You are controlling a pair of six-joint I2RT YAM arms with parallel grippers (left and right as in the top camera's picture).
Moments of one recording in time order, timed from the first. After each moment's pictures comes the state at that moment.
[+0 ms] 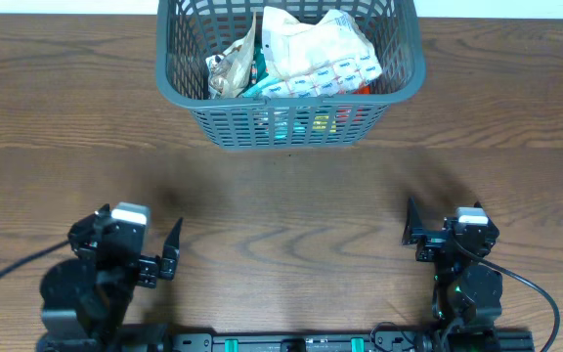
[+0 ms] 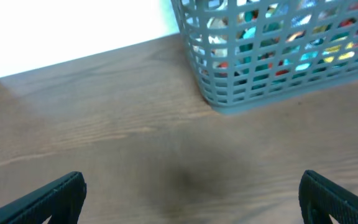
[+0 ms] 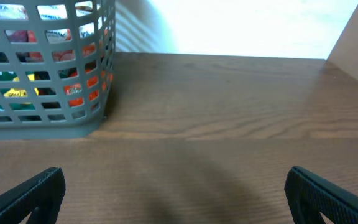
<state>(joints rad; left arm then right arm) -0.02 0.28 0.63 -0.77 0.10 0.22 0.09 0.04 0.08 -0.25 0.18 -0.01</state>
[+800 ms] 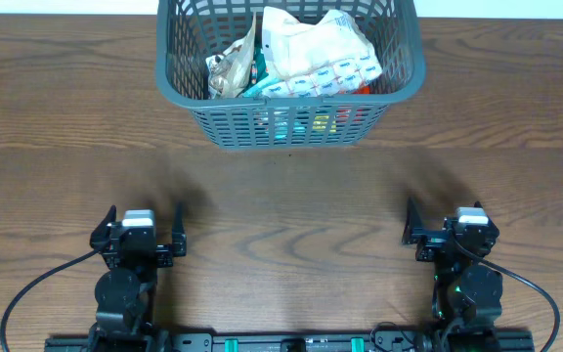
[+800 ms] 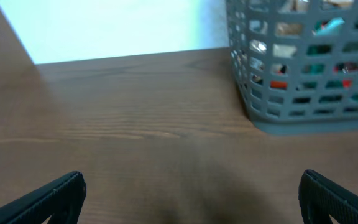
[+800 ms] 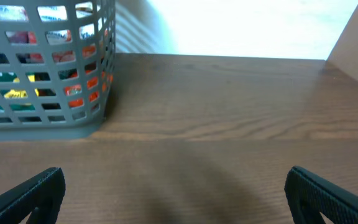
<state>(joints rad) -0.13 0.01 0.10 -0.31 -0.19 0.06 0.09 0.04 0.08 -0.25 0.18 -0.01</state>
